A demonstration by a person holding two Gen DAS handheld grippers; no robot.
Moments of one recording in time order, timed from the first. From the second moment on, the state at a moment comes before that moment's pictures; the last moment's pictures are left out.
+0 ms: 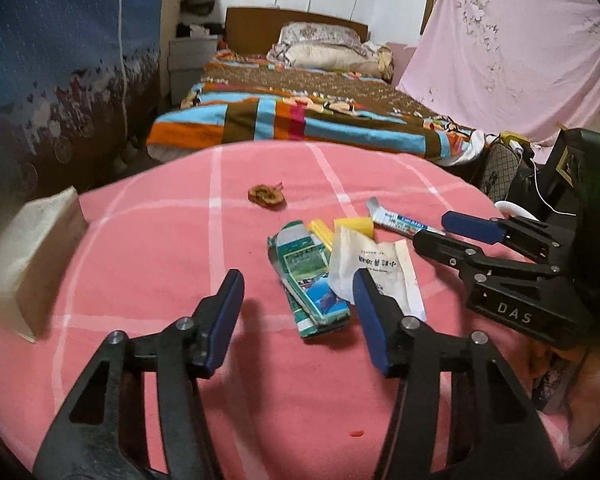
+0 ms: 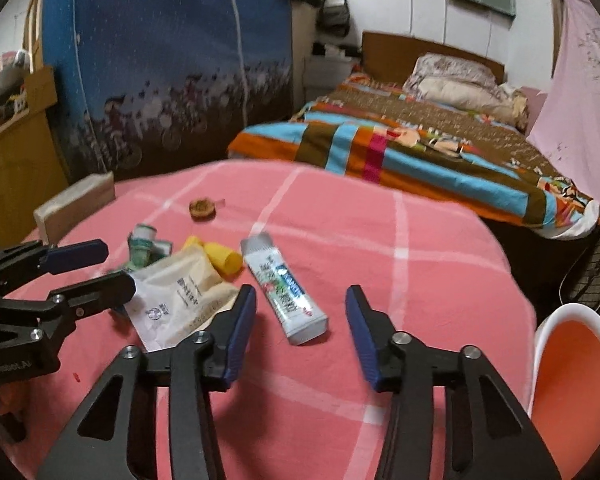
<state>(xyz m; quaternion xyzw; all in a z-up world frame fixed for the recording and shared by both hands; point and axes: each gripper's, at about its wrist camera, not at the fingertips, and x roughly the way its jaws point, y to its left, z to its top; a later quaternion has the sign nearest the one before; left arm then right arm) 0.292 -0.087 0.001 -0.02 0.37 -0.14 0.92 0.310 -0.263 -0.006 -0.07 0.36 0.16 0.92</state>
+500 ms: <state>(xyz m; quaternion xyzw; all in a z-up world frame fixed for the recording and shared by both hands) 0.291 -0.083 -0.003 -0.05 0.39 -0.16 0.91 0.307 -0.260 -0.006 -0.07 0.36 0.18 0.91</state>
